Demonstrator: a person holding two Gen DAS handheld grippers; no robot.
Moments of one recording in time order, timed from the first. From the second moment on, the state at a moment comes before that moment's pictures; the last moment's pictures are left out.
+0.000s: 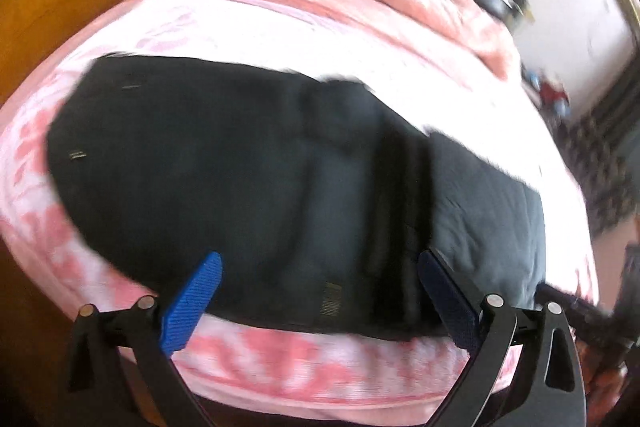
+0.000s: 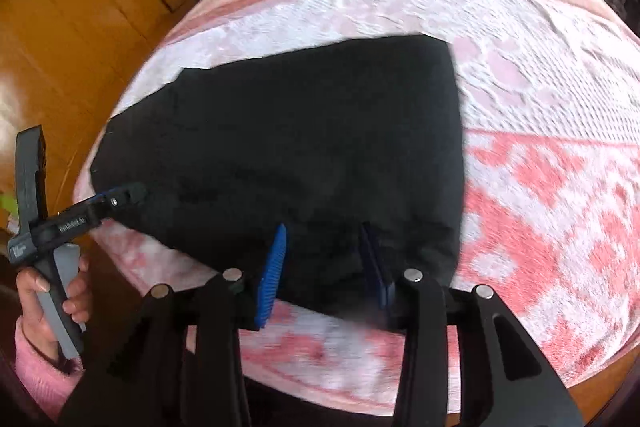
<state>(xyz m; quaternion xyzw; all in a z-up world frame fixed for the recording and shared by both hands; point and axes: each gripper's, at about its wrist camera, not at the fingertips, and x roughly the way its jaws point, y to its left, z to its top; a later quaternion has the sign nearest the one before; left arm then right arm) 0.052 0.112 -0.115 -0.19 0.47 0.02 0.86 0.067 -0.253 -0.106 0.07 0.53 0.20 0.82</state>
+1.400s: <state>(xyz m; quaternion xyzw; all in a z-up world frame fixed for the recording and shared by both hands) 0.070 0.384 -0.243 -0.57 0.34 0.05 0.75 0.092 -0.061 -0.142 -0.04 0.56 0.33 0.76</state>
